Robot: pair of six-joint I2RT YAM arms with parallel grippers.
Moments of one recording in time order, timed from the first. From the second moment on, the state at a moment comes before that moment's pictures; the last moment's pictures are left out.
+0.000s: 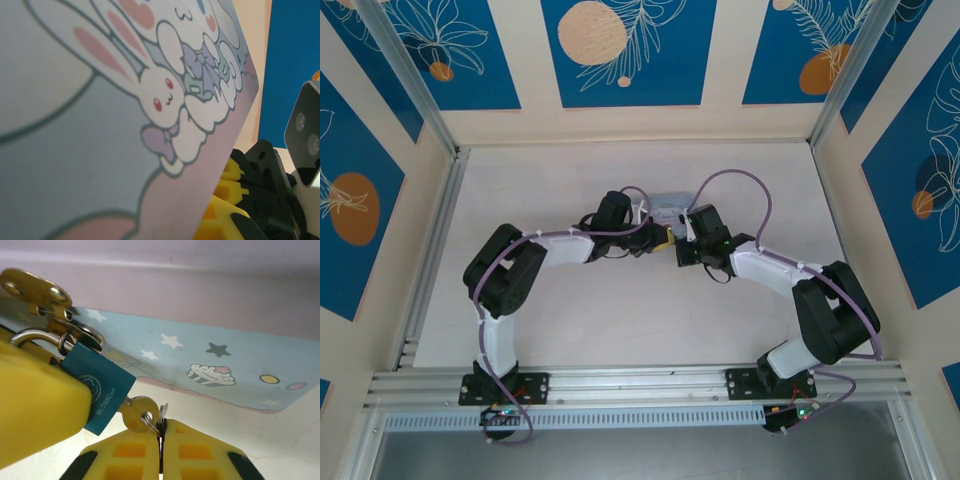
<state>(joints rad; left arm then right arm) -0.65 1.96 1.13 0.27 0.65 -1.05 0.50 1.49 0.81 -0.25 -0.05 0.29</state>
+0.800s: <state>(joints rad) -0.65 1.99 1.25 0.05 0.73 -0.93 0.45 1.31 0.63 -0.13 -0.09 0.28</state>
